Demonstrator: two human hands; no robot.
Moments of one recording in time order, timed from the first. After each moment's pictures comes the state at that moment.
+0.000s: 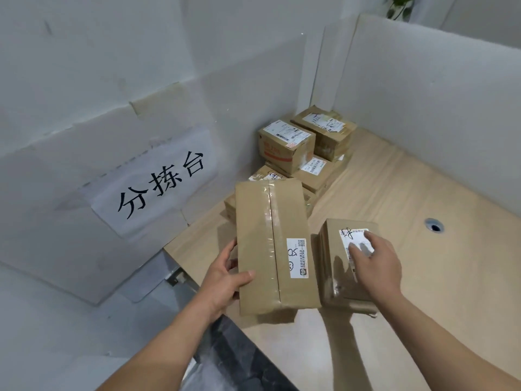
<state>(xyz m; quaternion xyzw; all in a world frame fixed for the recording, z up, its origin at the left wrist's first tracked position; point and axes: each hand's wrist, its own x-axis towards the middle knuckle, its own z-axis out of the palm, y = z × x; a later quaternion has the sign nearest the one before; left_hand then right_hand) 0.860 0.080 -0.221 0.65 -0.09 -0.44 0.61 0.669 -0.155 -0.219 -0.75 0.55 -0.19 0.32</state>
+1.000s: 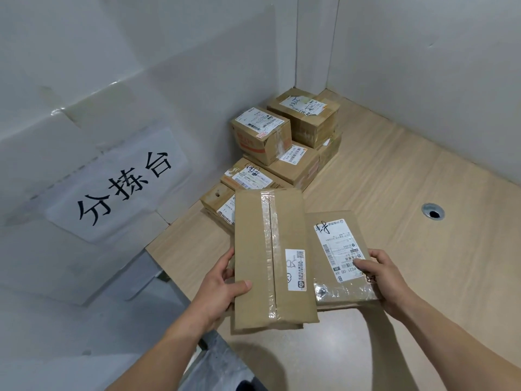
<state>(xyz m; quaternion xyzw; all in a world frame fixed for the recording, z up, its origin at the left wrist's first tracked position) 0.813 0.029 -0.236 0.71 -0.10 -0.43 0.55 0.600 -0.231 -0.265 -0.45 0.51 -0.12 0.72</state>
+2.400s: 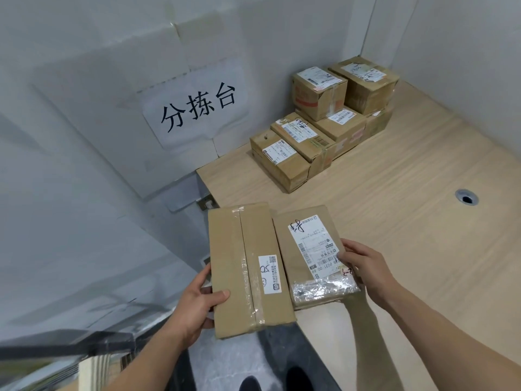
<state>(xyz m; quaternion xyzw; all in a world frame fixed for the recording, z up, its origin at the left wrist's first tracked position) 0.661 0.215 -0.272 0.71 0.12 -0.37 0.58 0.550 -0.120 -0.259 -0.56 0.40 -0.03 0.72</state>
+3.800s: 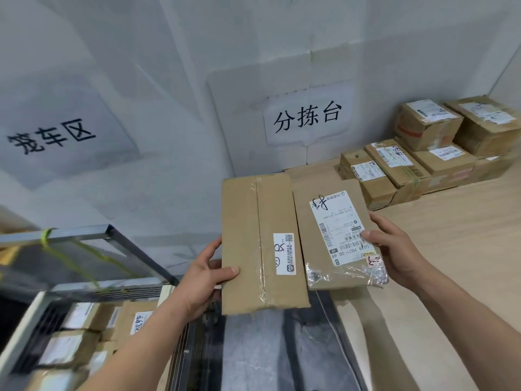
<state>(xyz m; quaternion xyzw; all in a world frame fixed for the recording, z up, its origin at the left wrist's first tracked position) 0.602 0.312 -0.180 0.67 0.15 -0.21 0.69 0.617 -0.069 -0.196 -0.59 0.17 0.09 0.79</state>
